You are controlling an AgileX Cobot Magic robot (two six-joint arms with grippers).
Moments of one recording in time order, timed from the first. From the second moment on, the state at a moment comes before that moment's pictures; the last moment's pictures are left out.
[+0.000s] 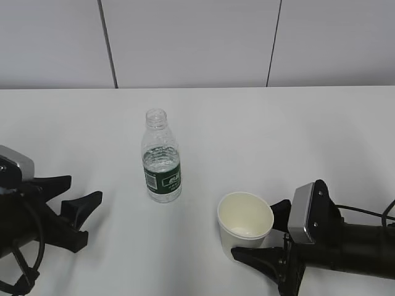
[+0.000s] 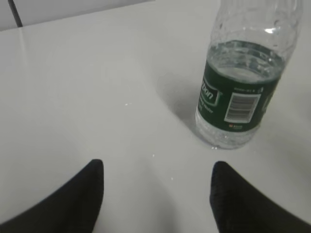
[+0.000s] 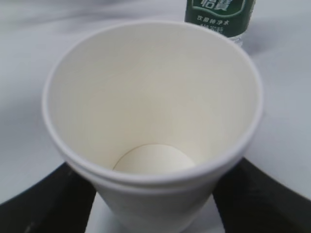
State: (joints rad) left arm -0.32 1.78 -0.20 0.24 -1.14 -0.02; right arm 0.13 2.09 -0.45 -0.94 -1.15 -0.09
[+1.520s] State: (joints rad) left arm -0.40 2.11 -0.67 0.61 -1.14 -0.21; right arm 0.13 2.10 -0.56 -0.75 -1.16 -0.13
